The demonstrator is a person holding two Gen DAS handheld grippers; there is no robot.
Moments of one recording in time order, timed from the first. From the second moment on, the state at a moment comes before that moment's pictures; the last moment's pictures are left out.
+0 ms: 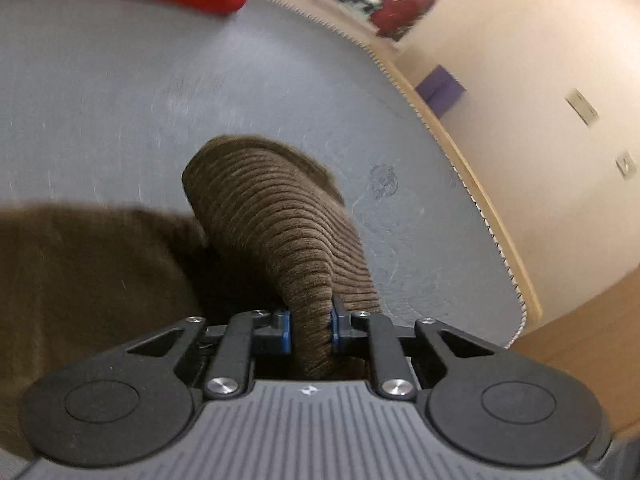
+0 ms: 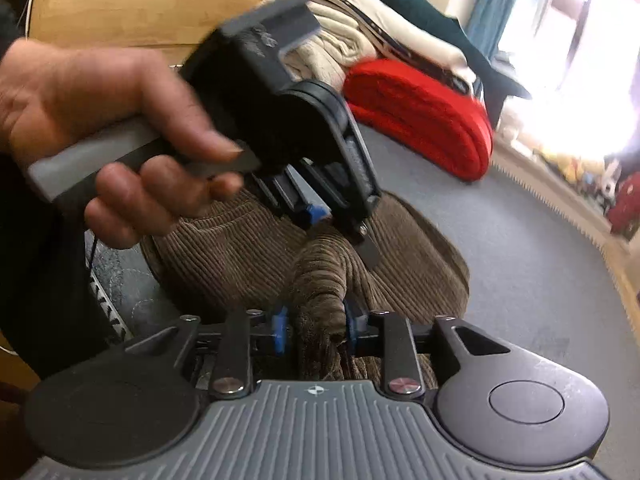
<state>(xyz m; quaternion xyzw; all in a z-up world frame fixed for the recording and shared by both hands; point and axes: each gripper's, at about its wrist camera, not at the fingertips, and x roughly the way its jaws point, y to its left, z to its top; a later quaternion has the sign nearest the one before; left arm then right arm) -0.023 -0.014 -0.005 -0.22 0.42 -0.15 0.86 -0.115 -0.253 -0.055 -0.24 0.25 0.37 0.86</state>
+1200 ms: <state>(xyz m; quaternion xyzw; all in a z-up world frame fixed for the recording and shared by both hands) -0.053 0.221 -0.076 -0.32 0.53 0.11 0.78 0.039 -0.184 -0.153 0.13 0.54 0.25 0.79</state>
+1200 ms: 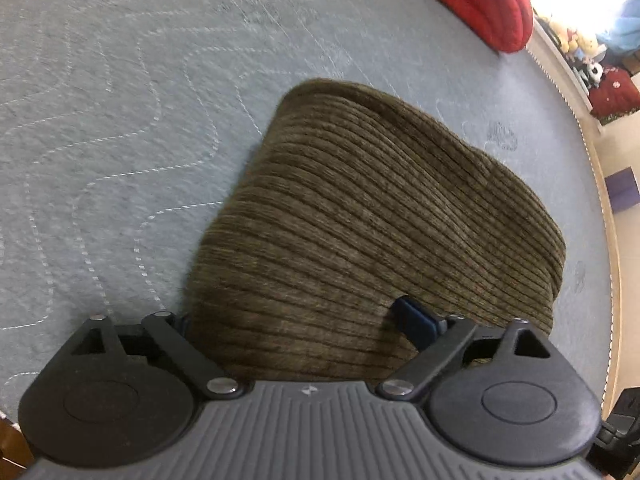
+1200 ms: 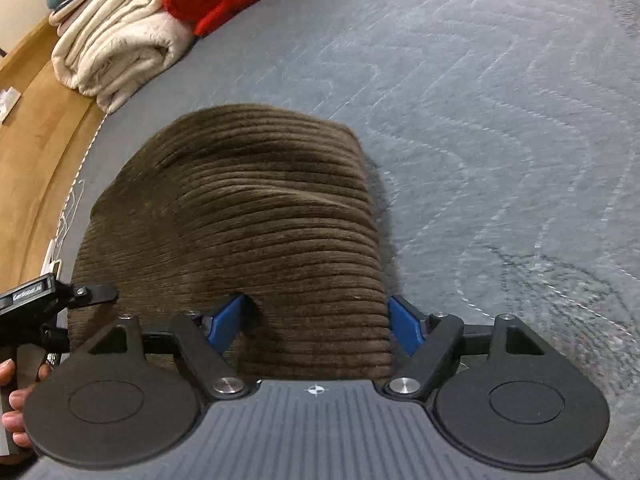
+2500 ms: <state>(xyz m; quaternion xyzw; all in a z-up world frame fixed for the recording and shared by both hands) -0.013 0.030 -0.039 -0.15 0.46 0.04 0.87 0.015 -0.348 -0.097 0.01 0.40 0.10 0.91</state>
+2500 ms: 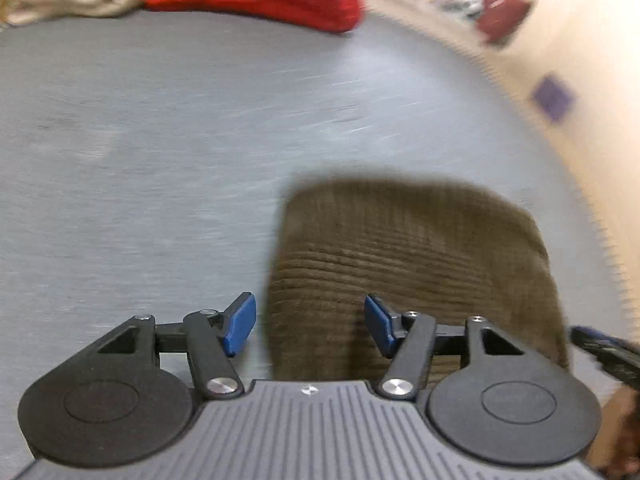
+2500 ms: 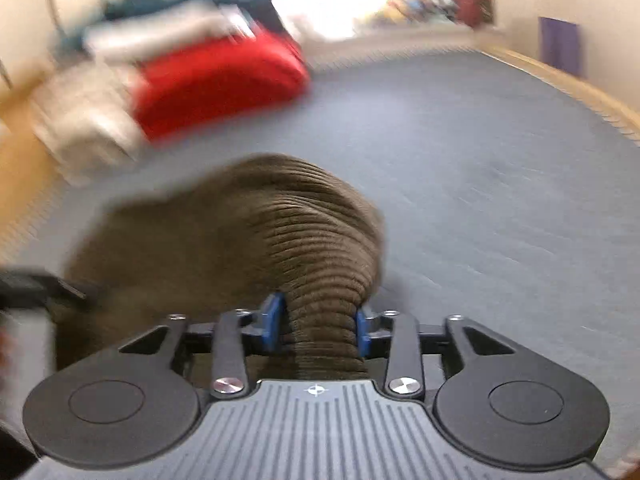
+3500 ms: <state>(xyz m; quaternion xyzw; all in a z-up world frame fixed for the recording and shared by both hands) -0.033 -0.068 -0.024 0.02 0.44 -0.07 0.90 -0.015 -0.349 -0.119 -0.03 0.45 0.14 0.88</state>
